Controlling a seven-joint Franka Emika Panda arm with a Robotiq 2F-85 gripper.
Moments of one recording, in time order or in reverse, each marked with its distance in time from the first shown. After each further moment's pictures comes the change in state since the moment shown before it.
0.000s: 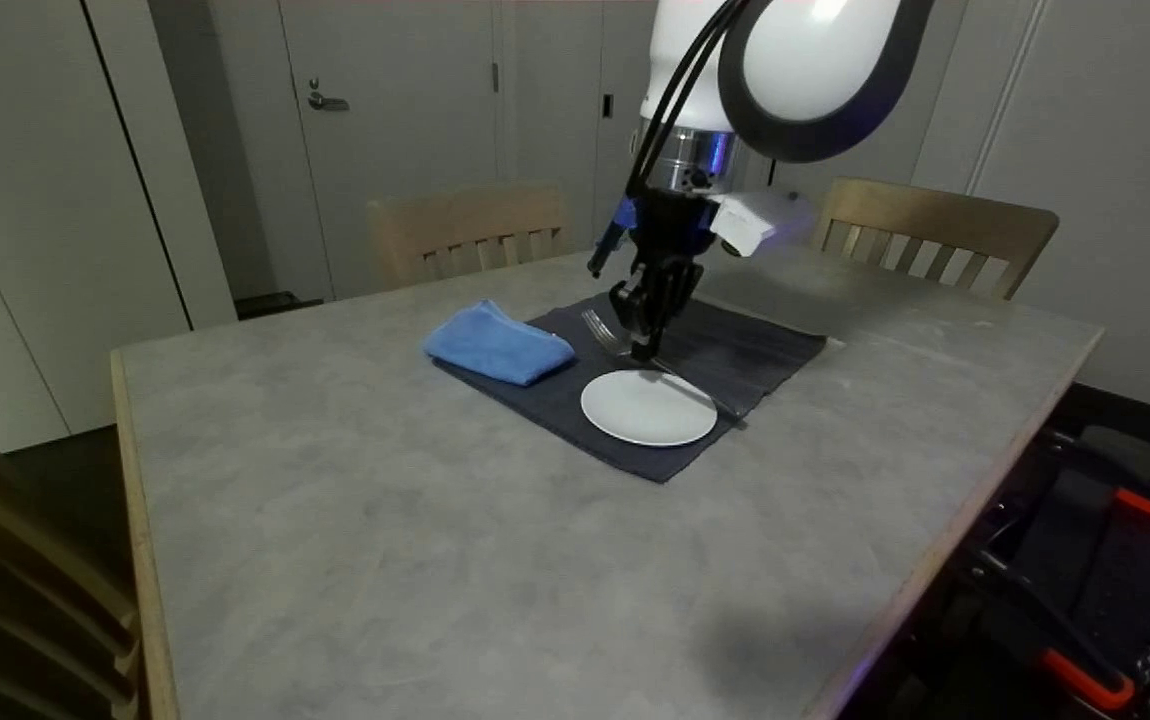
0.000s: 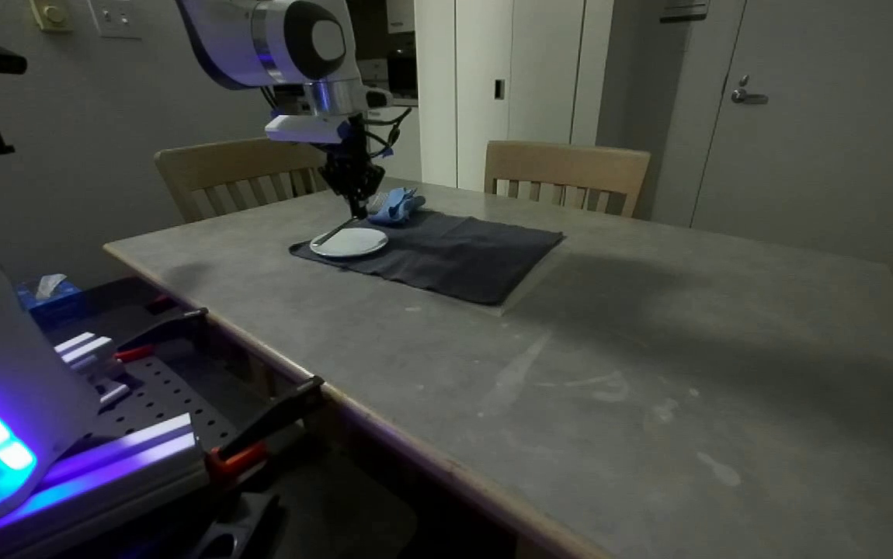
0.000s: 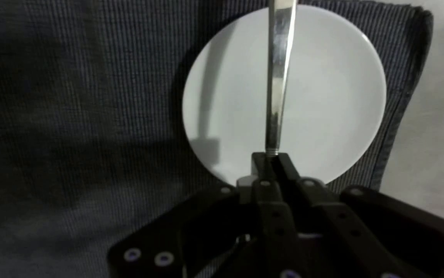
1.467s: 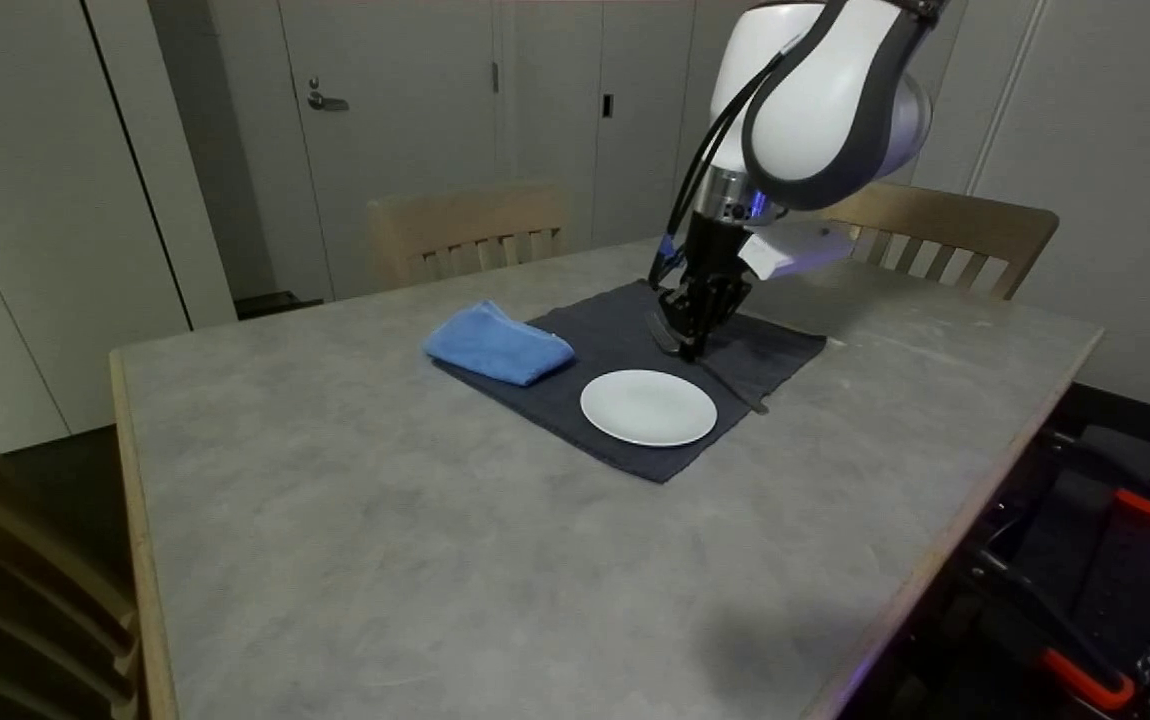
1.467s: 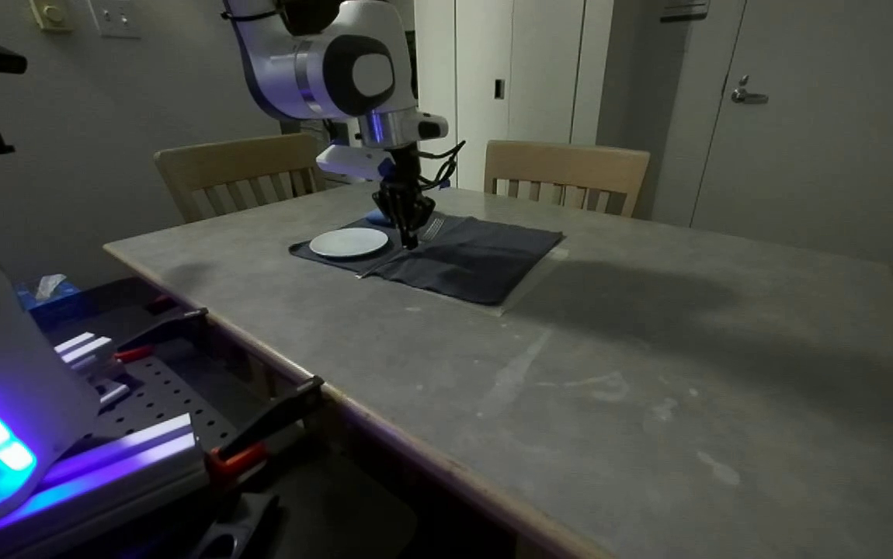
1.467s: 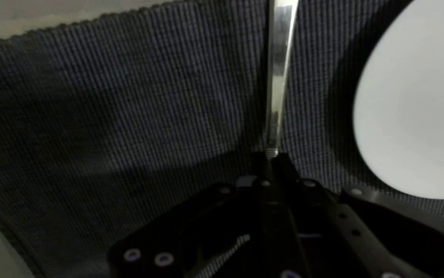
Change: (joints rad) arm -0.102 0.101 -0.087 -0.008 0.074 0.132 -0.010
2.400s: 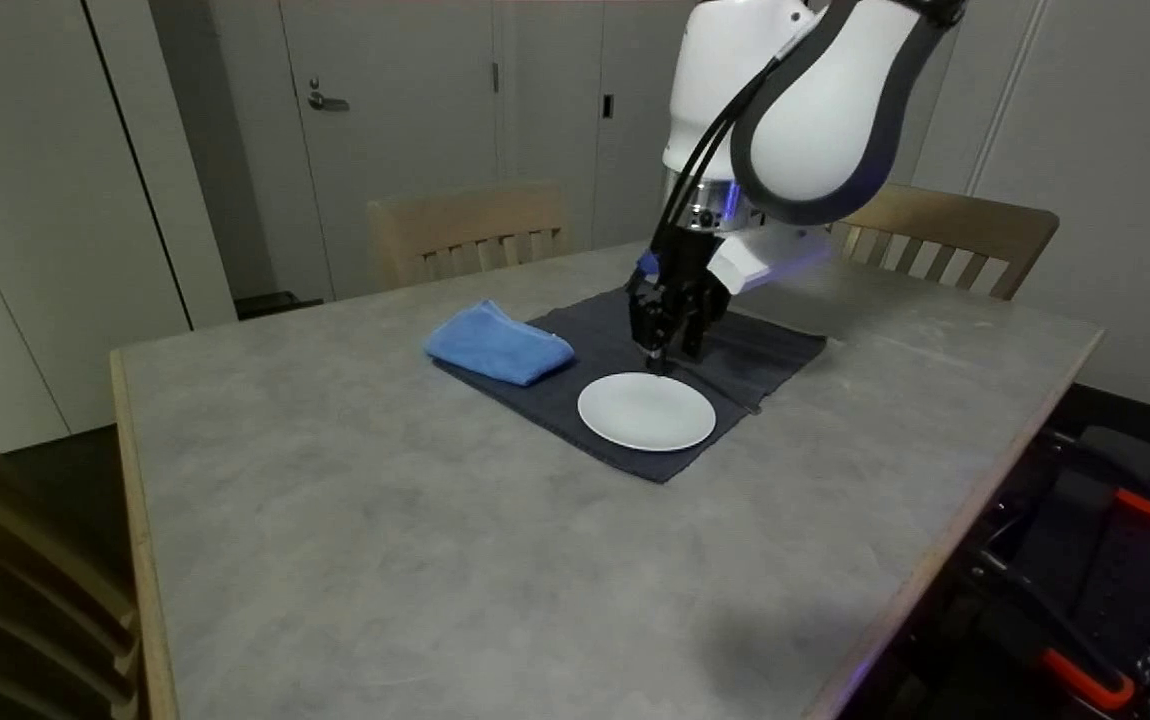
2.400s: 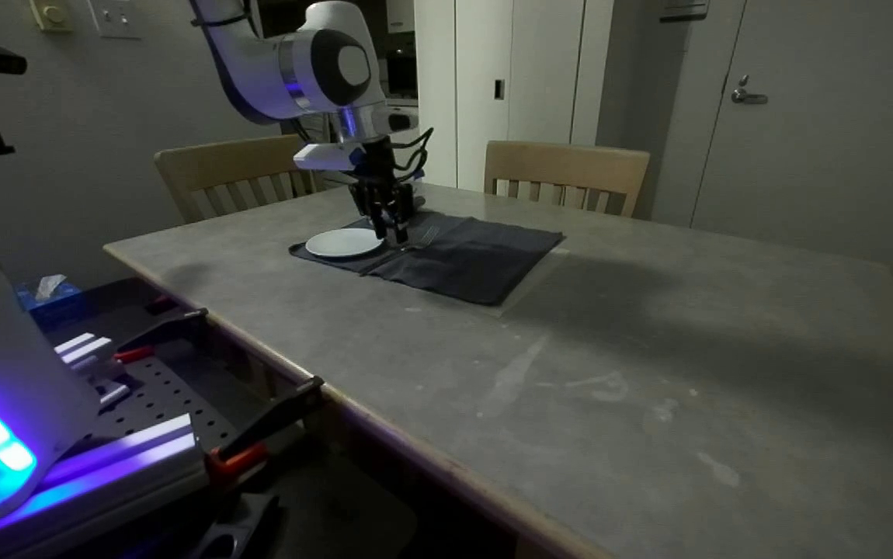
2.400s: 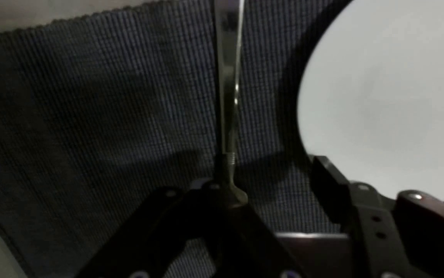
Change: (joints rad) arm 0.265 -0.002 -0.165 0.017 -0.135 -0.051 0.231
